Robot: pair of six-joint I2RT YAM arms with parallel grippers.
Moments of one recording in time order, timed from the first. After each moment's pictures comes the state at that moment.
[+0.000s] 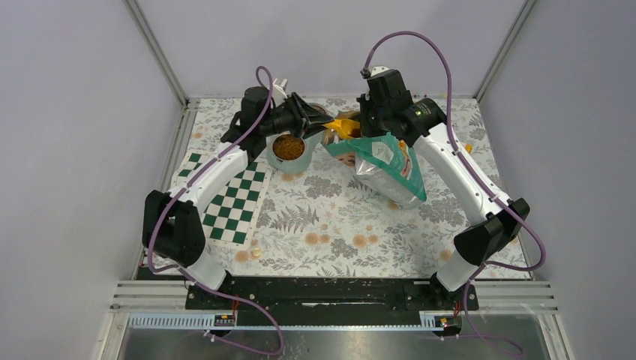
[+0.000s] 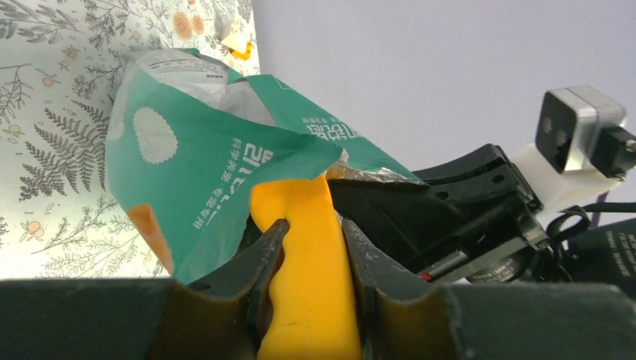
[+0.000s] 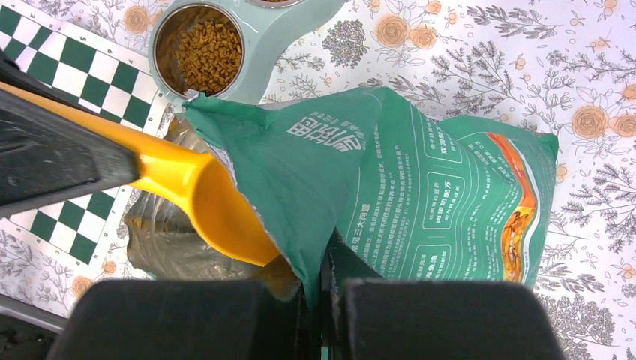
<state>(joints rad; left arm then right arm) -0.40 1.62 1.35 0.04 0.63 -1.23 0.57 1.65 1.85 -0.92 0.14 0.28</state>
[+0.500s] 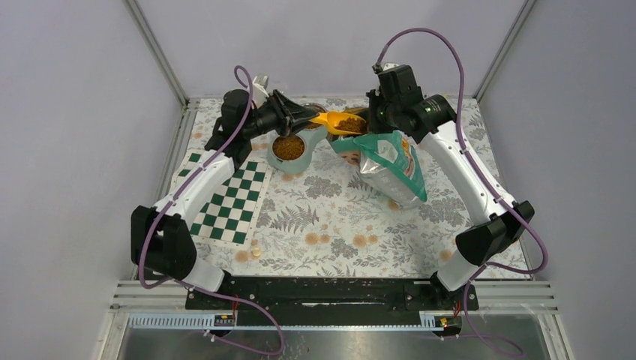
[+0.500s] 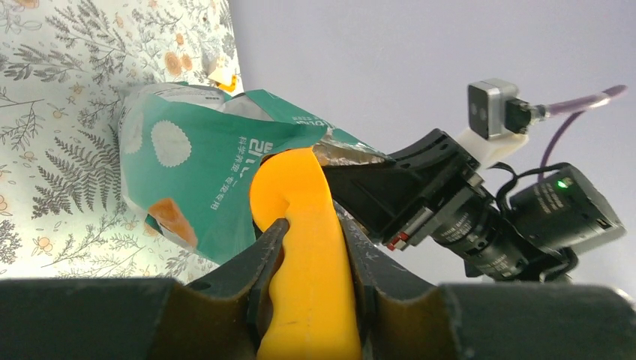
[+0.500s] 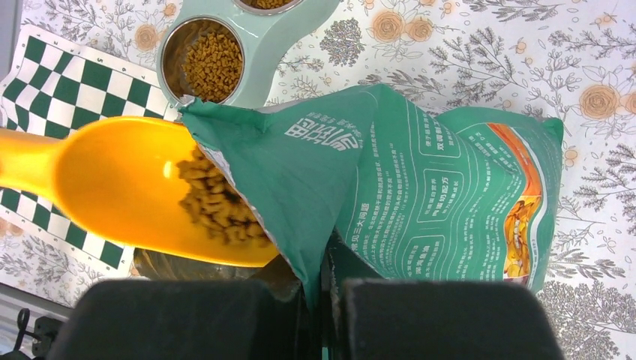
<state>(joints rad) -0.32 1.50 1.25 0.13 0.65 -1.26 0.51 1.65 1.88 -0.96 0.09 0.35</state>
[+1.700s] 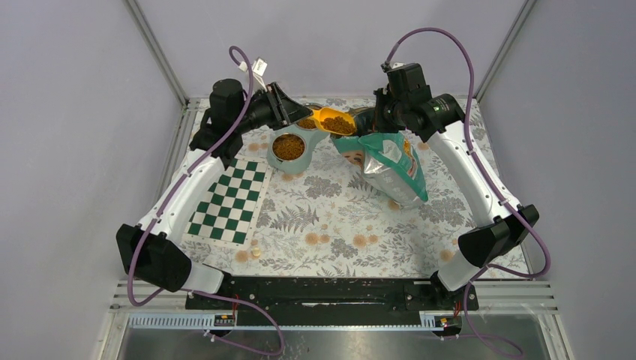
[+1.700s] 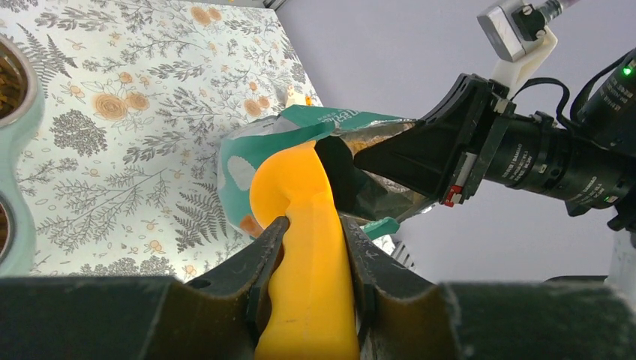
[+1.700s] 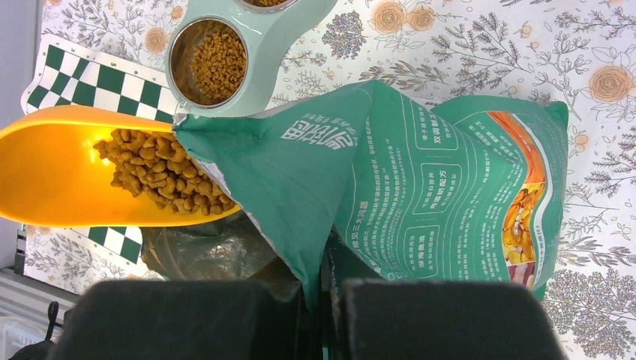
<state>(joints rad) -0.32 1.41 1.39 -0.14 0.58 -0.75 0.47 1.62 1.88 -0.98 0.04 0.38</state>
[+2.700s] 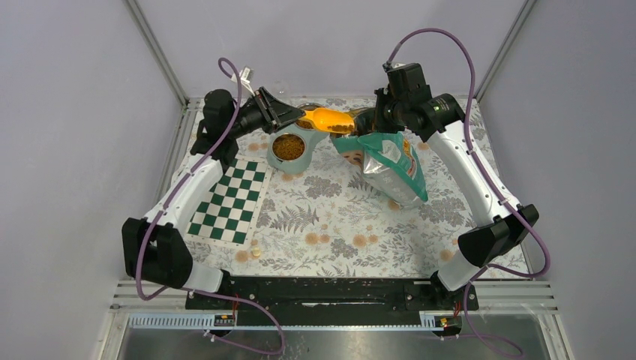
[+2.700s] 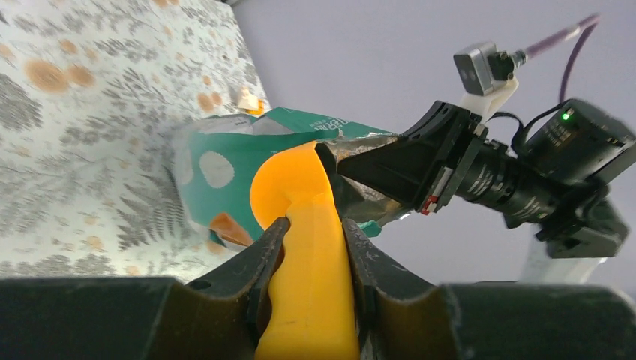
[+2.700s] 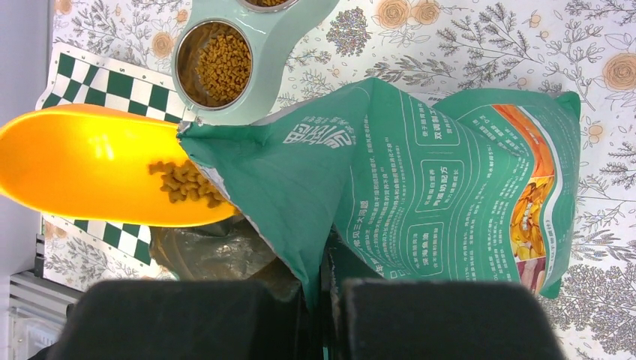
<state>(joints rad) -0.24 1.41 1.24 0.10 0.71 -0.95 0.47 1.62 1.88 -0.98 0.03 0.42</state>
